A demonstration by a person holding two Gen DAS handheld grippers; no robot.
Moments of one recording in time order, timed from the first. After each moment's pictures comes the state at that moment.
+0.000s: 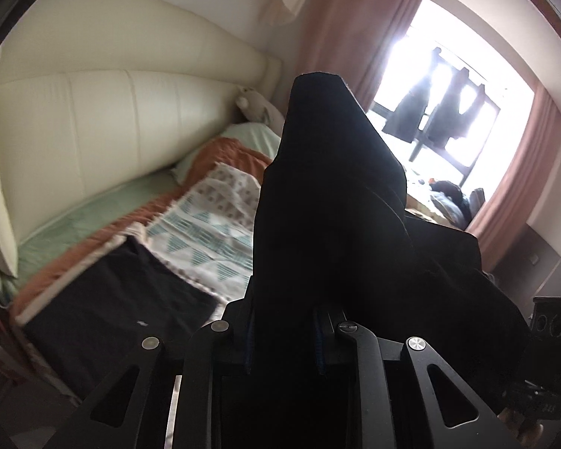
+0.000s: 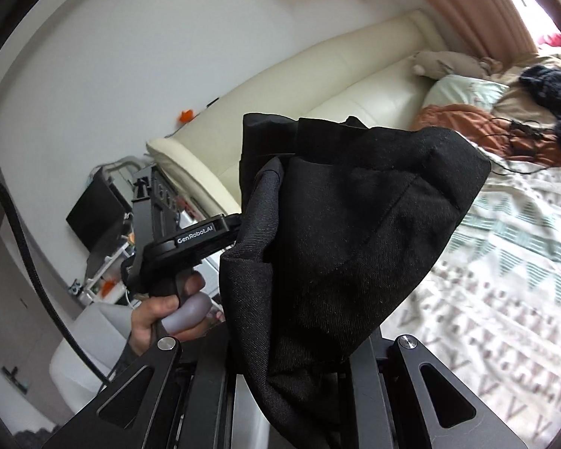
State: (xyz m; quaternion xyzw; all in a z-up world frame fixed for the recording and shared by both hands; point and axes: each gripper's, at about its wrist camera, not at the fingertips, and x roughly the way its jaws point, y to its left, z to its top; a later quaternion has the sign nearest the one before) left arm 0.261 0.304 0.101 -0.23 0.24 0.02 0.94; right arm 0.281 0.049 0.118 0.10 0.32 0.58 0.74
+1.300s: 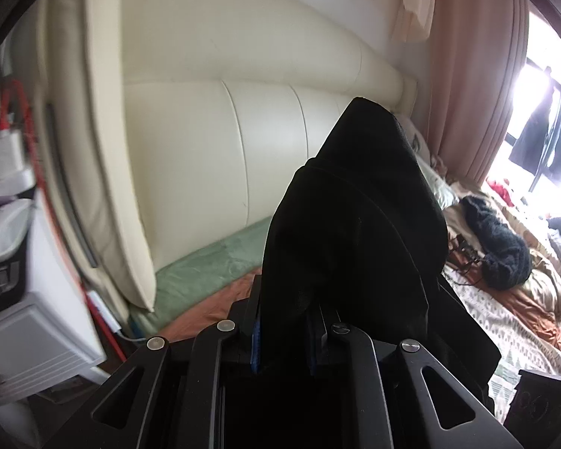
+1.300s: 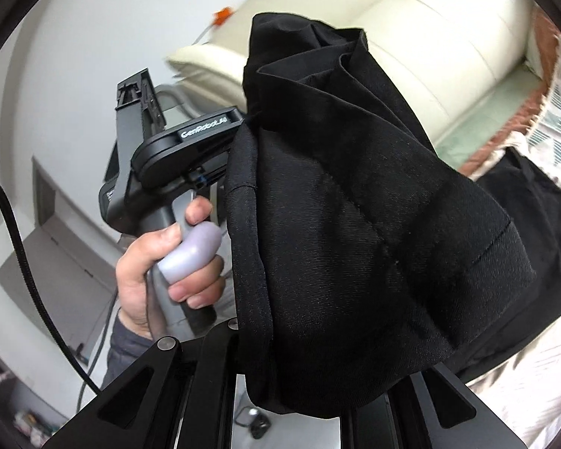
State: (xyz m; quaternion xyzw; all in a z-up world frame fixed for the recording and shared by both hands) left arm 0.285 0.518 0.051 -0.21 0.27 0.25 0.90; right arm 0.306 0.298 0.018 0.09 0.43 0.69 0.57
